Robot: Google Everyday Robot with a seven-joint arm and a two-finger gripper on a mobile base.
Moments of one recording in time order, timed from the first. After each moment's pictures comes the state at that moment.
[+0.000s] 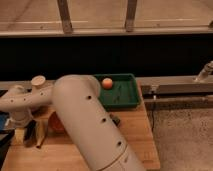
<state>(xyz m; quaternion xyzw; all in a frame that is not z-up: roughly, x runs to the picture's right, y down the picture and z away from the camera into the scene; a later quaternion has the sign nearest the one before) -0.443 0.220 0.794 -0.39 -0.09 0.03 0.91</state>
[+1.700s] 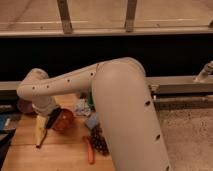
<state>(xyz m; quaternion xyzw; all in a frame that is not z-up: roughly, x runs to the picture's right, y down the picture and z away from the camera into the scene) -0.284 0.146 0.743 -0.33 0.03 0.17 0.93</state>
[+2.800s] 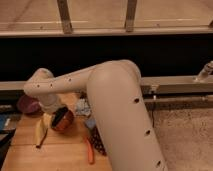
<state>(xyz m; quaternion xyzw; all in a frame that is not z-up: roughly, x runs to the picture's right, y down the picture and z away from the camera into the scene) -0.260 0.145 0.778 -0.34 0.08 0.20 0.92</state>
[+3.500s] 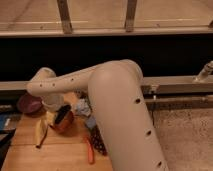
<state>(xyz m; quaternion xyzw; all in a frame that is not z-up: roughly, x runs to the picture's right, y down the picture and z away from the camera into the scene) -0.248 0.136 0.786 -0.32 0.09 0.21 0.92</state>
